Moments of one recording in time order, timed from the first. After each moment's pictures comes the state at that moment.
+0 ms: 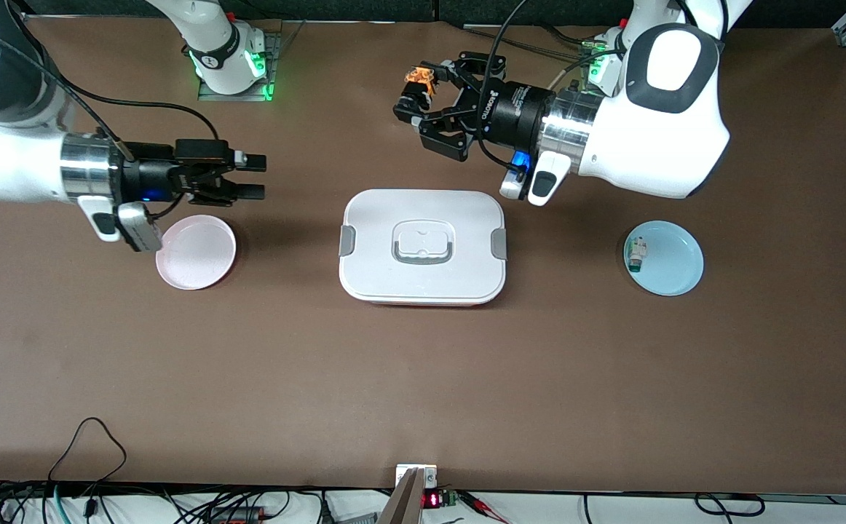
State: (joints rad) left arm -0.04 0.33 -0.49 -1.50 -1.29 1.75 -1.40; right arm 0.15 0.14 -0.01 -1.83 1.33 1.69 -0.31
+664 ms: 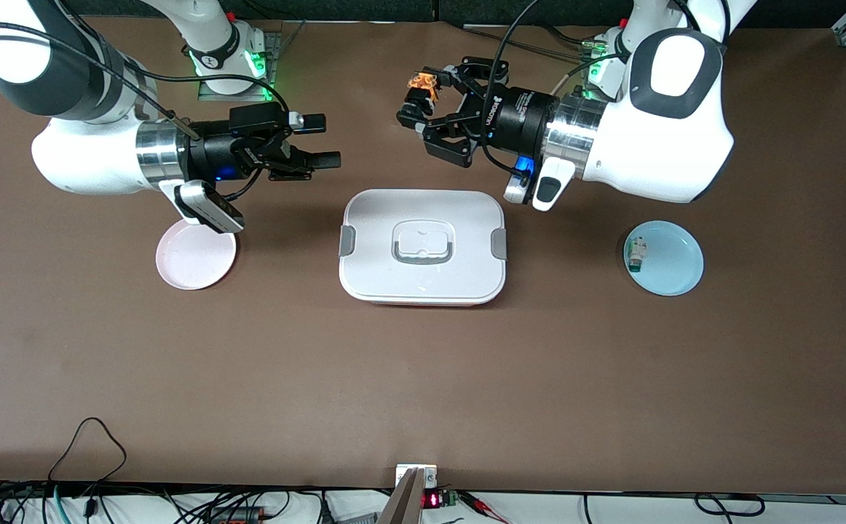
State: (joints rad) left arm -0.04 0.33 -0.49 -1.49 -1.29 1.75 -1.40; right arm 0.31 0.13 -0.01 -1.85 1.68 1.77 -0.37
